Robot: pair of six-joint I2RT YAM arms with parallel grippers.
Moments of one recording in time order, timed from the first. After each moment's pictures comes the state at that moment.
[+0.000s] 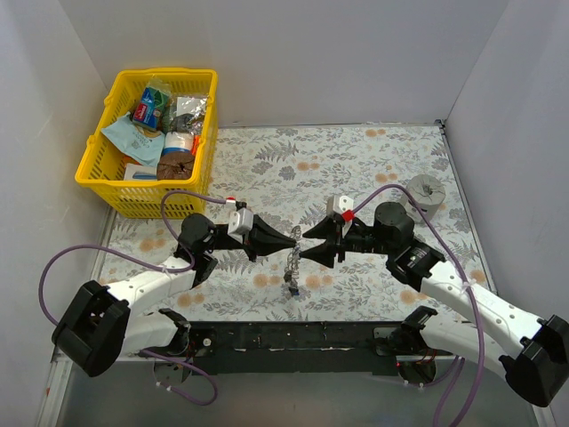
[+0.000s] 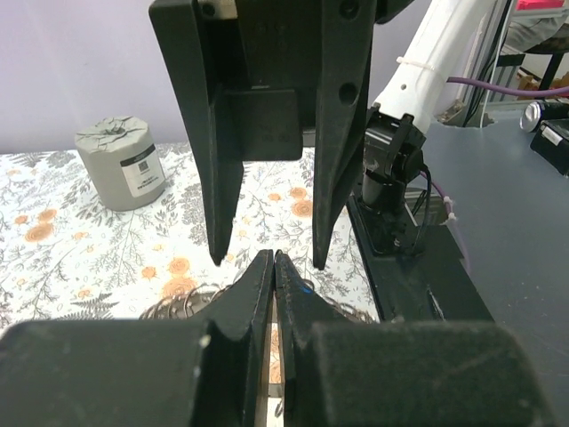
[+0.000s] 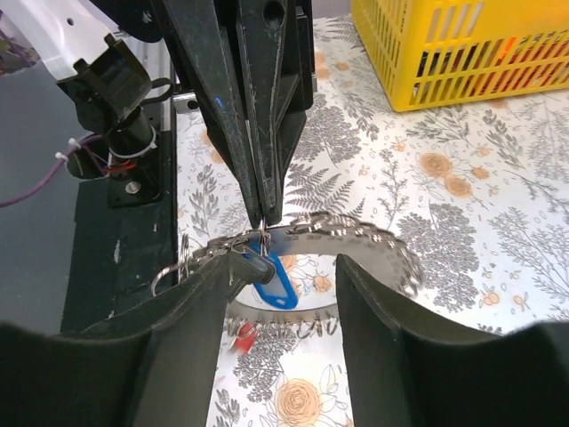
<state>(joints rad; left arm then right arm) -0.60 1.17 0.46 1.04 1.01 -0.23 0.74 0.93 0.64 0.13 -0.71 -0.03</state>
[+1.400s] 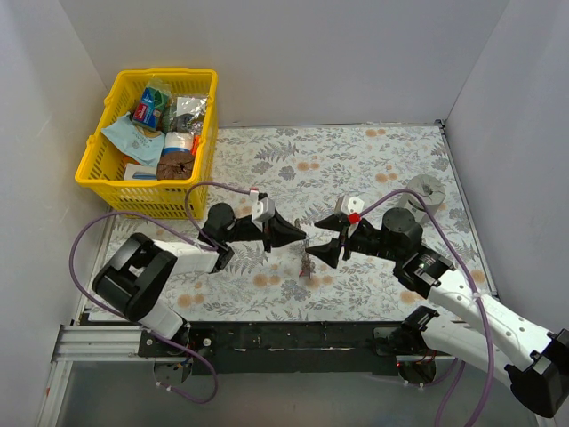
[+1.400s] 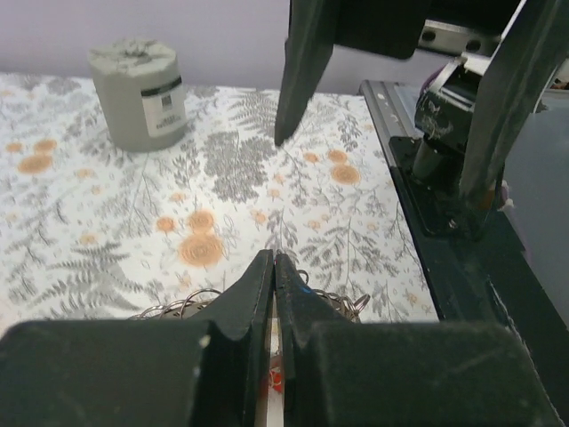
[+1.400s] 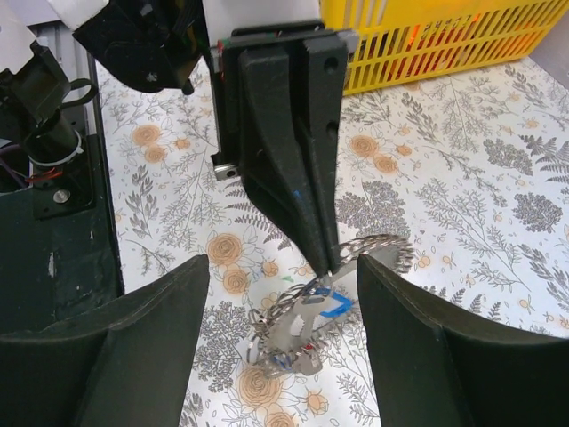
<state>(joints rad) -0.61 1.54 0.58 1.15 0.97 -0.19 0.74 0.82 0.62 0.06 -0.51 -0.08</state>
